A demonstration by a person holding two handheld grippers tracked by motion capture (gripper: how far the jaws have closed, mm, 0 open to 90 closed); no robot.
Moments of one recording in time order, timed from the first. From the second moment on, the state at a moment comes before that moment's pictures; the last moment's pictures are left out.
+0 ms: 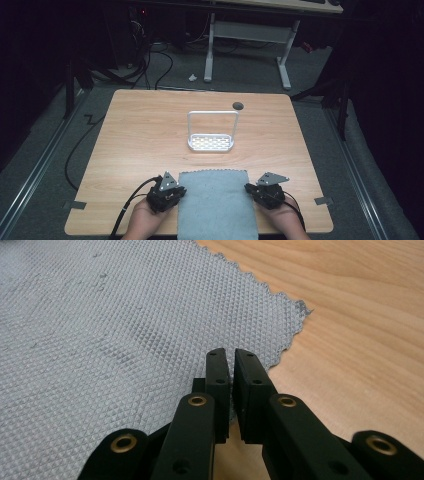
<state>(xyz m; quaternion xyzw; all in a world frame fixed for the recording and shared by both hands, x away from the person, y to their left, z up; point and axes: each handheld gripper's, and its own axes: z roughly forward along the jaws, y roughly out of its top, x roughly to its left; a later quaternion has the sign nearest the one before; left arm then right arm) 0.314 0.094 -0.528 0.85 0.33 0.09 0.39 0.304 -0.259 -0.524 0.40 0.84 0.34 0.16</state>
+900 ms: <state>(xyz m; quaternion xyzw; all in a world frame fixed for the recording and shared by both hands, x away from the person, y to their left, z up) 0.356 0.095 -0.533 0.82 0.39 0.11 0.41 0.279 -0.271 -0.519 0.42 0.81 0.37 0.20</state>
